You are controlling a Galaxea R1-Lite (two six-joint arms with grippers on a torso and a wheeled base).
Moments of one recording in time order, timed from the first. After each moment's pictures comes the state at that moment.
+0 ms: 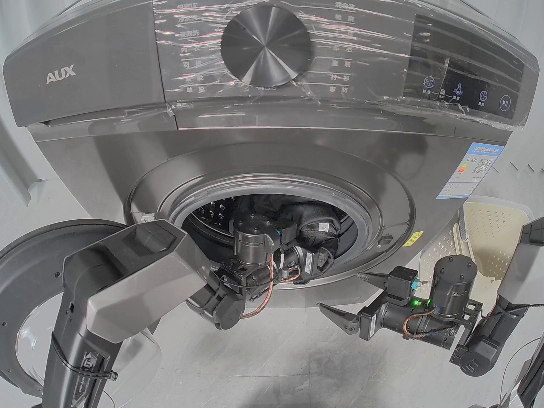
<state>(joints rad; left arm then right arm) -0.65 2.47 -1.28 -1.09 -0.11 -0.05 0.63 1.98 -0.29 -1.46 0.10 0.02</state>
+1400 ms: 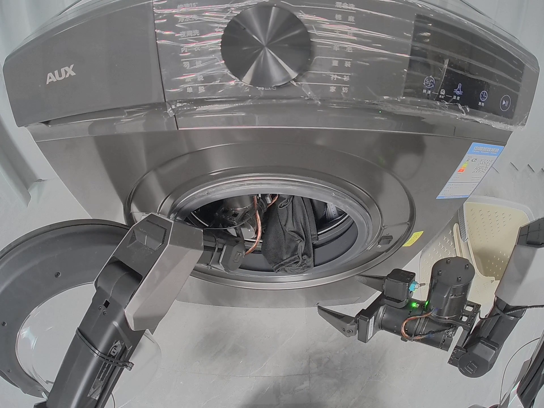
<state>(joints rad) -0.51 2.71 -1.99 -0.99 0.19 -0.17 0.64 1.99 -0.29 -1.46 0.10 0.03</state>
